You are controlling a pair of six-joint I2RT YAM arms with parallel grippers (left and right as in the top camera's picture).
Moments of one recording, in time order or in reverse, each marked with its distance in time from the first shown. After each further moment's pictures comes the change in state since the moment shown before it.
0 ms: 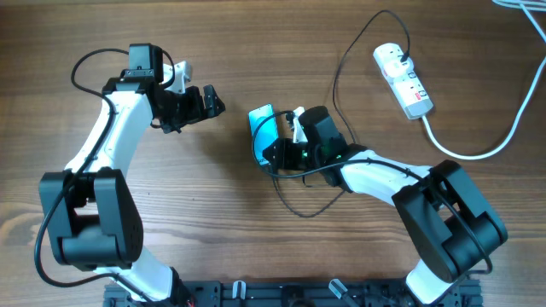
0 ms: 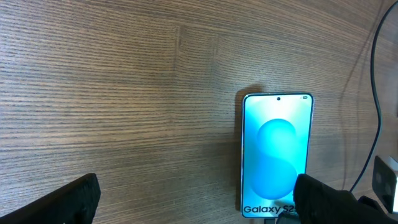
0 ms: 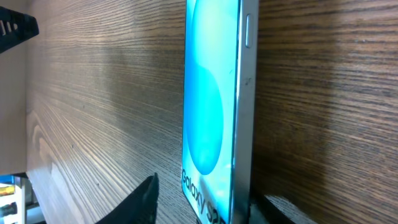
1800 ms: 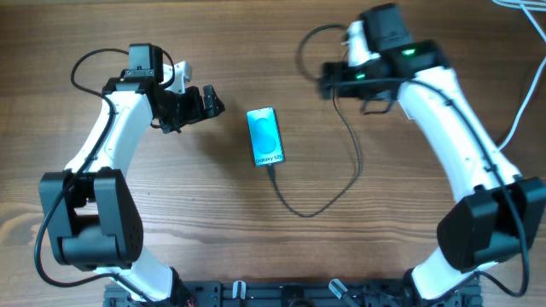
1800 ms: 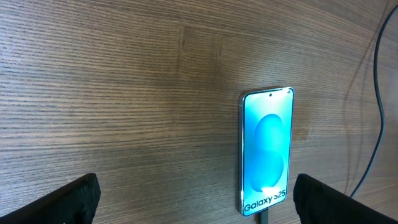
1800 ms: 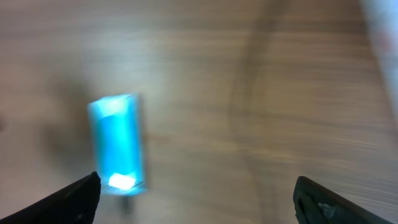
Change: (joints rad) left arm 0.000 0.000 0.000 0.000 -0.010 0.000; right arm -0.355 -0.025 0.792 -1.126 0.306 -0.446
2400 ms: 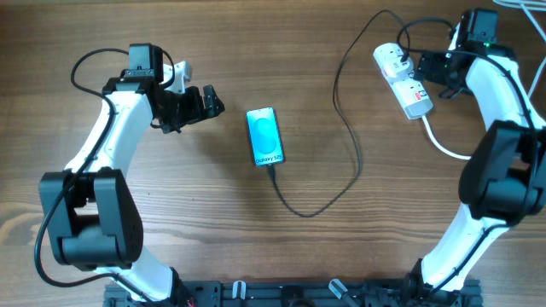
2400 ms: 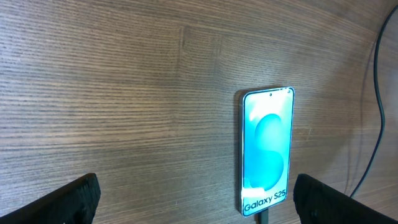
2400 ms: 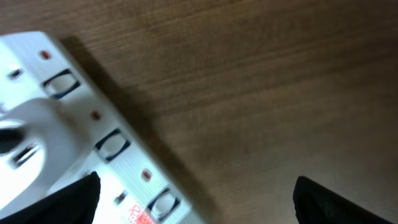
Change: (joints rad) left arm 0.000 0.000 0.000 0.000 0.000 0.000; right arm -0.413 0.301 0.000 0.325 0.218 -0.164
